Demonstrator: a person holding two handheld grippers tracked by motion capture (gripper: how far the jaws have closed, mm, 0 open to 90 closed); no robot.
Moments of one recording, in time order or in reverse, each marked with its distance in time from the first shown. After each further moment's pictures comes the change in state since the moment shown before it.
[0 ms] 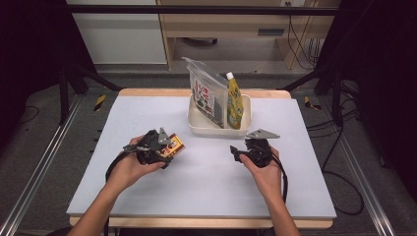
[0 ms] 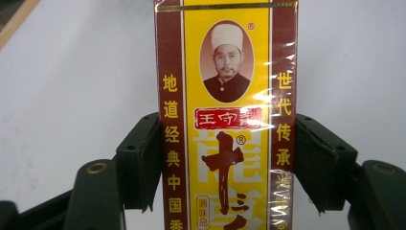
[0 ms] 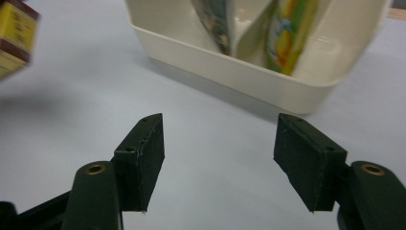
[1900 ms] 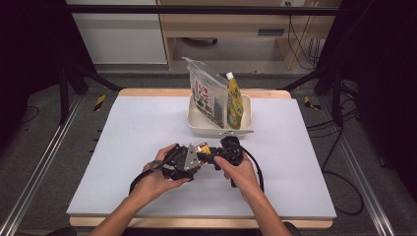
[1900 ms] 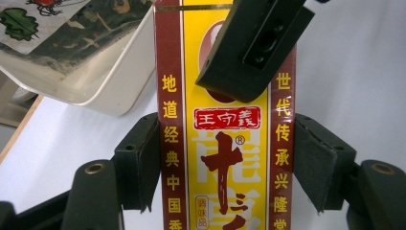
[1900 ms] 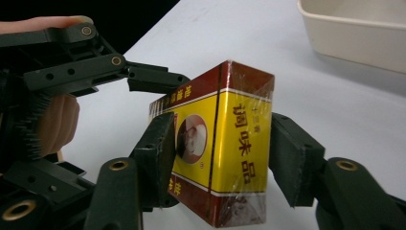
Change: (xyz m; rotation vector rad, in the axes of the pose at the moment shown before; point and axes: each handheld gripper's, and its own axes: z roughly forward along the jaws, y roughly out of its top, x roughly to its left) left arm -0.069 0.028 0.016 -0.212 0.031 0.215; right arm 0.050 0.011 0.045 0.071 0.468 0.133
